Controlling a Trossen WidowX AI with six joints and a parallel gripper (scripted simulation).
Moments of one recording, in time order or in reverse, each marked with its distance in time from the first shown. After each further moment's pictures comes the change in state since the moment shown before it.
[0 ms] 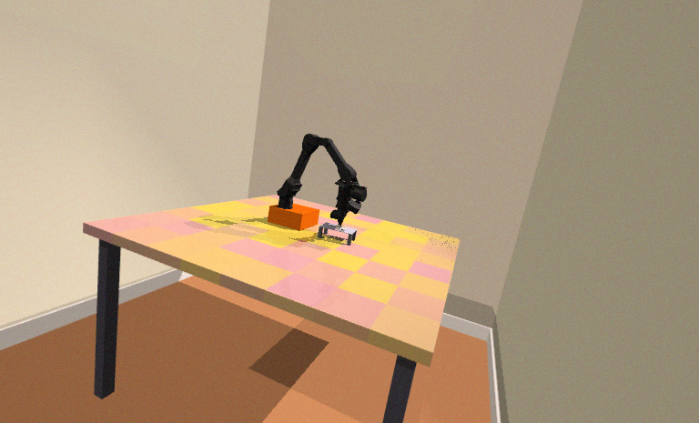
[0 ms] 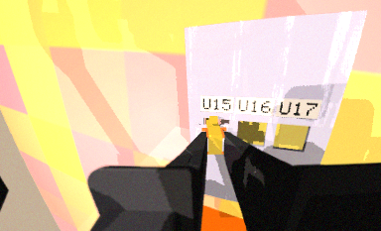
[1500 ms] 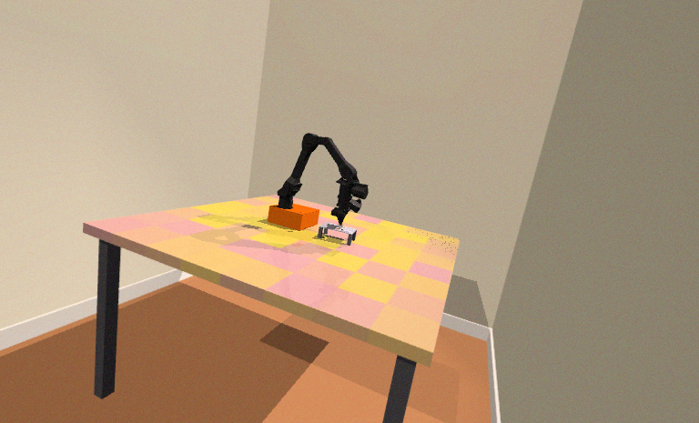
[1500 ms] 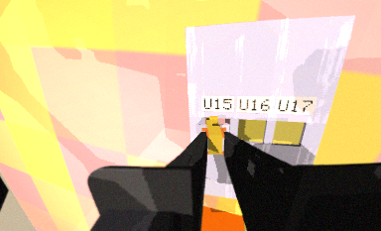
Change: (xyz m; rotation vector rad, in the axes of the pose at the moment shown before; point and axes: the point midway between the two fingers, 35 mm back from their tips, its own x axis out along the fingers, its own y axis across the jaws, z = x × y) arm -0.001 0.006 0.000 0.001 -0.001 -0.088
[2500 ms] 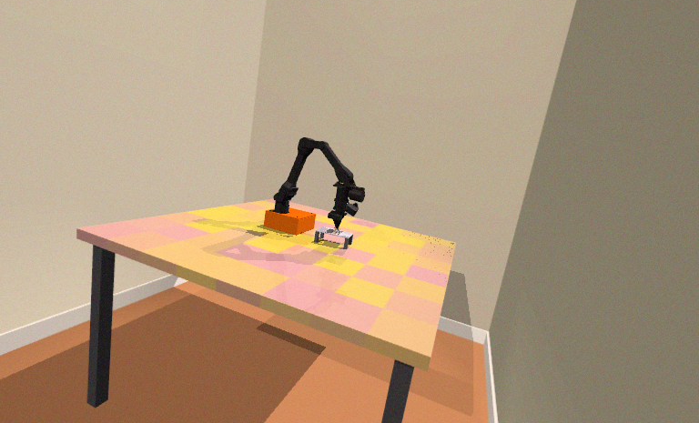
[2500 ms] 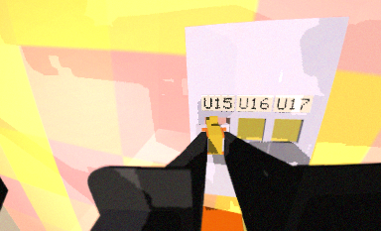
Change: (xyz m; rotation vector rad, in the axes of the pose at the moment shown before) arm -0.001 0.003 0.000 0.001 0.001 -0.048
